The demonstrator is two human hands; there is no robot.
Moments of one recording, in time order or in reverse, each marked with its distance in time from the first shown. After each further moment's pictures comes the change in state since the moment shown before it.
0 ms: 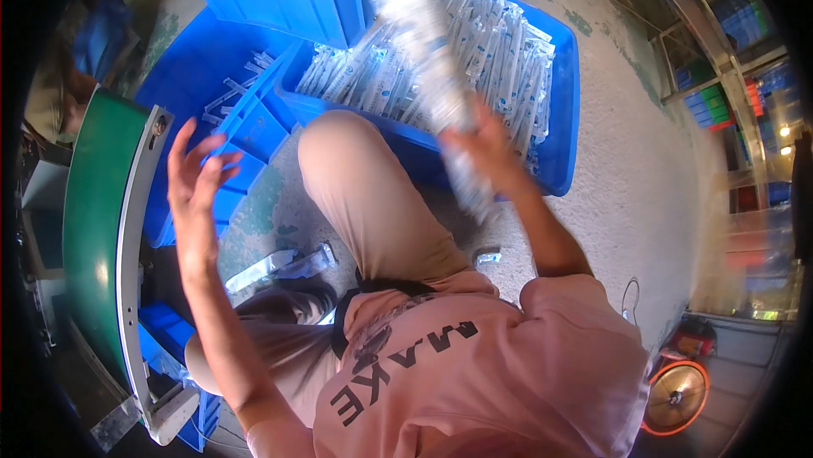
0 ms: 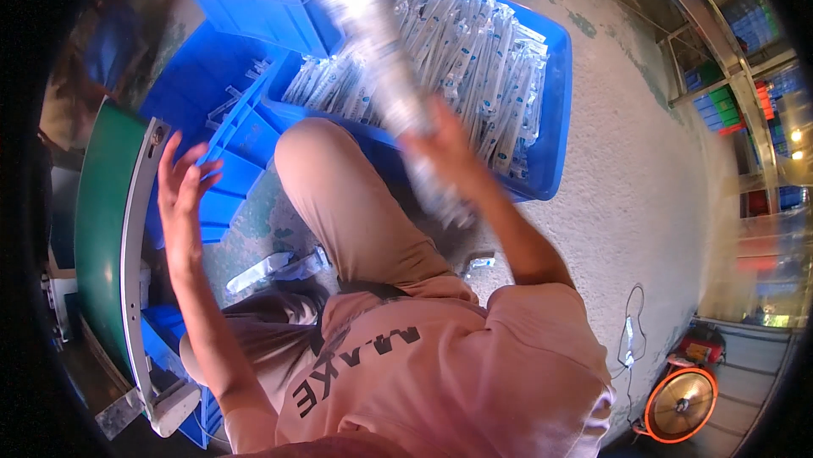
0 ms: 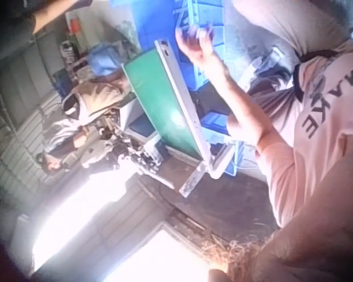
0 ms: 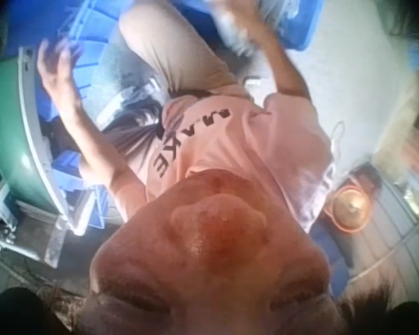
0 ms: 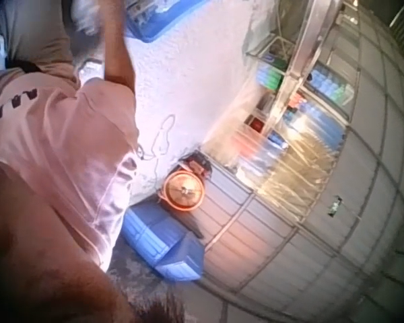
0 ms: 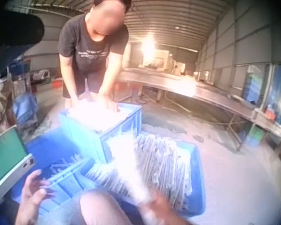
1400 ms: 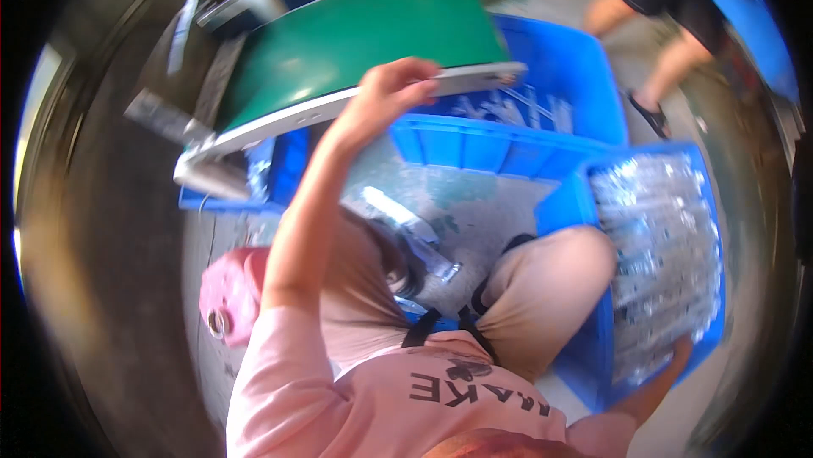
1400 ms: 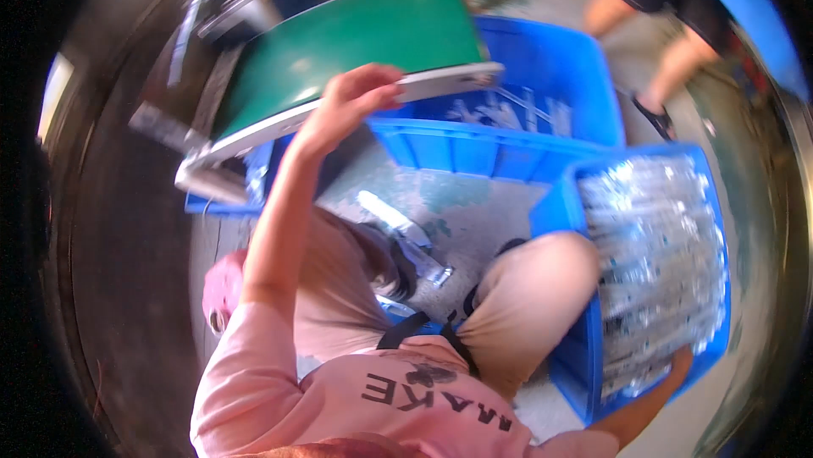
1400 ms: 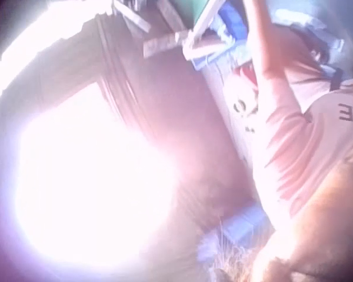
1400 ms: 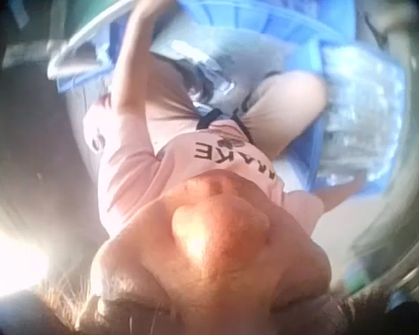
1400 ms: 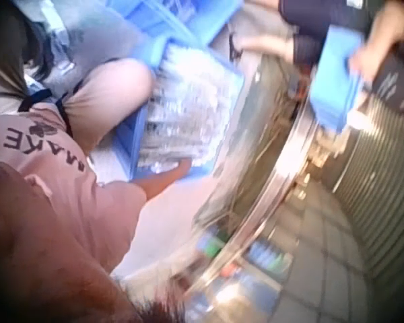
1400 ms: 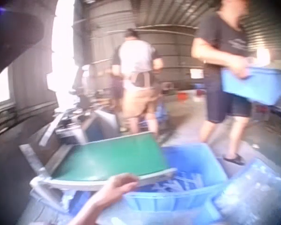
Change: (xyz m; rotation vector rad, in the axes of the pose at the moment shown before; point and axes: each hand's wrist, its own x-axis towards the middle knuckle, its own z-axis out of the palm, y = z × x) left_hand -0.004 0.009 -0.140 0.276 0.291 0.047; right_hand 0.180 0.170 -0.374 -1.743 0.006 0.319
